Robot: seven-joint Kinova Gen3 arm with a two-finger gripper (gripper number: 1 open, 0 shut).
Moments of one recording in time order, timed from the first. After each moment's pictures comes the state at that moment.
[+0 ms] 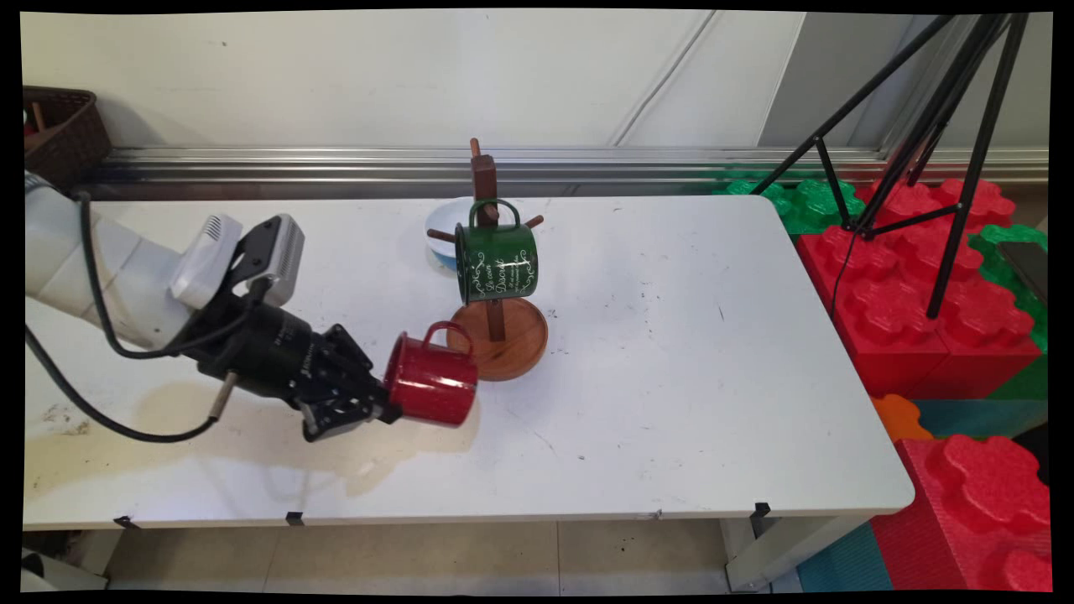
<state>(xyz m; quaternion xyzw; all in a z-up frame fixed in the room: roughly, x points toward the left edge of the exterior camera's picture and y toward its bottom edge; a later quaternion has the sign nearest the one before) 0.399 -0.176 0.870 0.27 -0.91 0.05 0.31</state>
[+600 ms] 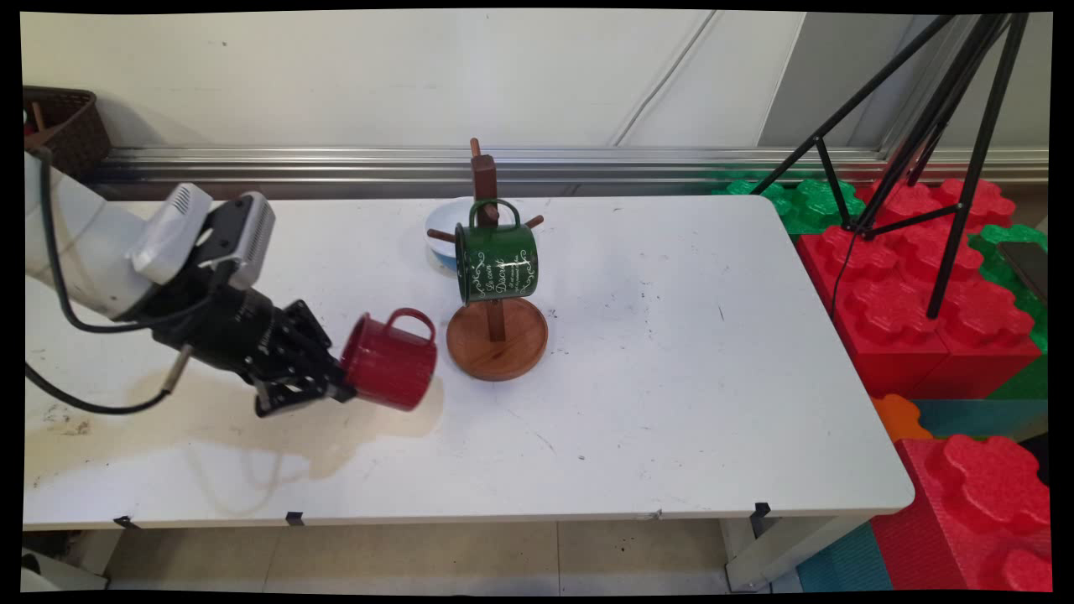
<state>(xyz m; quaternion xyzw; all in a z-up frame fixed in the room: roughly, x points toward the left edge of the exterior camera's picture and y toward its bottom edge) 0.424 -0.180 0.896 0.25 -0.93 0.07 0.25</state>
